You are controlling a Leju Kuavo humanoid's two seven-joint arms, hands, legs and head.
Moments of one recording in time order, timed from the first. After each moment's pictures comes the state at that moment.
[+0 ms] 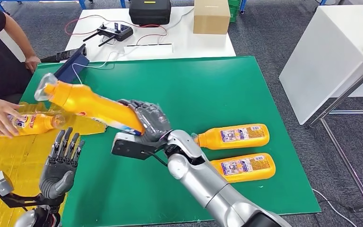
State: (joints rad) left arm 0.05 0.04 0.12 -1.43 0.28 -0.60 -0.38; right arm -0.59 0.32 0.69 -0.94 0.62 -0.14 -0.24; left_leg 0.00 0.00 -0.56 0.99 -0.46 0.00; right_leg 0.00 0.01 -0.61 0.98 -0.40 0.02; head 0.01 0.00
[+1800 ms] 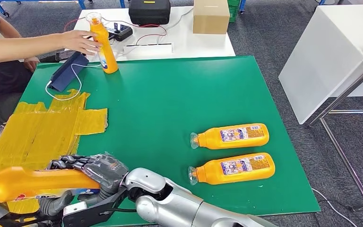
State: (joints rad) left arm 0.16 0.01 0.08 -1.54 0.22 -0.53 -0.49; right arm -0.60 0.36 1.23 -0.90 0.42 -0.06 -0.18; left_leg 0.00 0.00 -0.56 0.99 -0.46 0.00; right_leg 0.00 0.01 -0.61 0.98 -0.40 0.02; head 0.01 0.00
